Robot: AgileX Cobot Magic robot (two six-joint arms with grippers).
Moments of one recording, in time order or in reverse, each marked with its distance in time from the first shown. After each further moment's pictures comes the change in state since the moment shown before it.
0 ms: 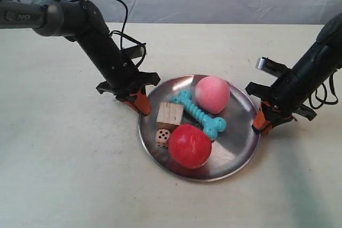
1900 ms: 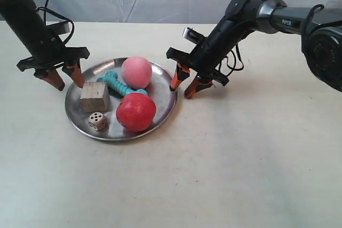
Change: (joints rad) left arm 0.326 -0.010 -0.103 0.286 0.061 -0.188; right arm 0.289 0.384 -0.723 0.101 0.074 0.340
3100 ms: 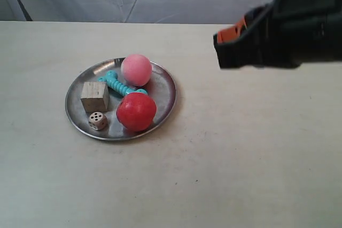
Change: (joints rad) left arm -0.068 -1.471 0.873 -0.127 -0.654 0.246; right arm 0.349 -1.435 1.063 -0.389 -0.704 -0.048
